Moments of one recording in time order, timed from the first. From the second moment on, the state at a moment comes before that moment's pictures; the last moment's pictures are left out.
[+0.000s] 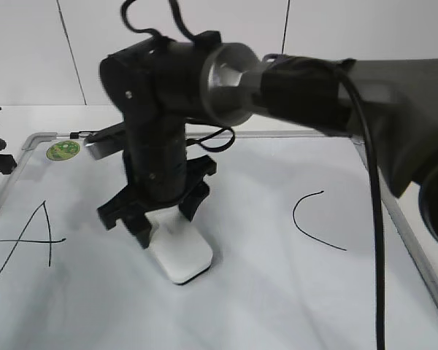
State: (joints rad) left arm 0.06 2.03 -1.39 -0.13 1.06 0.15; right arm 0.82 2.30 -2.00 -0.02 1.25 0.16
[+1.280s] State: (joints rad) left arm 0.06 2.03 -1.39 -0.12 1.06 0.15; right arm 0.79 2.43 -2.22 0.00 1.25 0.08
